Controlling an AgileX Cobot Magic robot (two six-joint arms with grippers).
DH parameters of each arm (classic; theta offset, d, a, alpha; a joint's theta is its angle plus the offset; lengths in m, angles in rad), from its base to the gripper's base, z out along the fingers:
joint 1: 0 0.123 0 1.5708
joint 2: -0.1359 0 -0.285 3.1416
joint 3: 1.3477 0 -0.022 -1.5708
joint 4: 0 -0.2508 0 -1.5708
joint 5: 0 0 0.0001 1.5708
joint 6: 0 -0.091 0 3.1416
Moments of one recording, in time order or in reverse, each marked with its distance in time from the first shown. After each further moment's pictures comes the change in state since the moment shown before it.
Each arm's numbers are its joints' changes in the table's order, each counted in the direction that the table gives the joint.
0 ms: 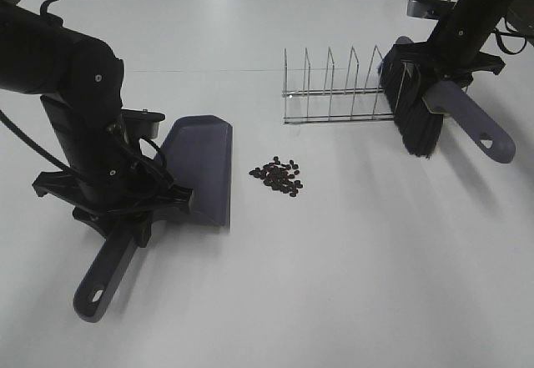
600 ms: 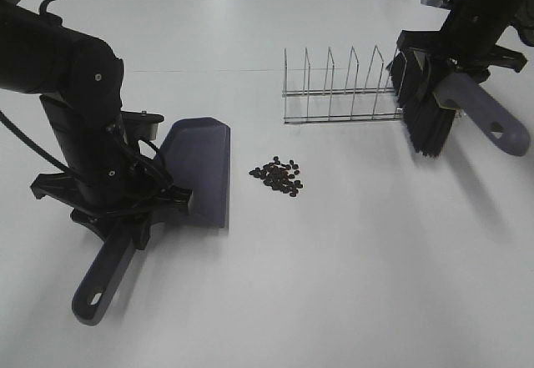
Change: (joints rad) left arm 0.000 0.001 0.000 0.000 -0.018 0.005; right arm 0.007 0.194 0.223 0.005 0.000 -0.123
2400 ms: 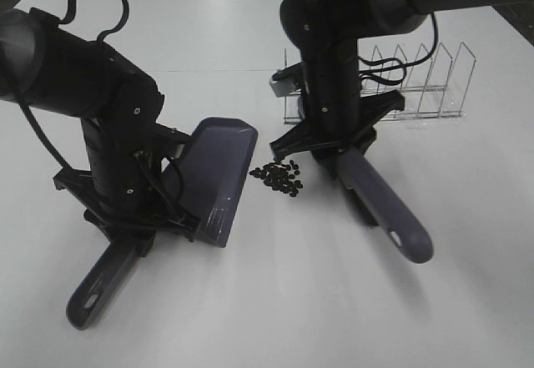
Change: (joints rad) left arm -0.080 -0.082 -0.036 -0.190 -0.008 0.014; right arm 0.559 0.032 0.286 0.457 0.093 -0.371
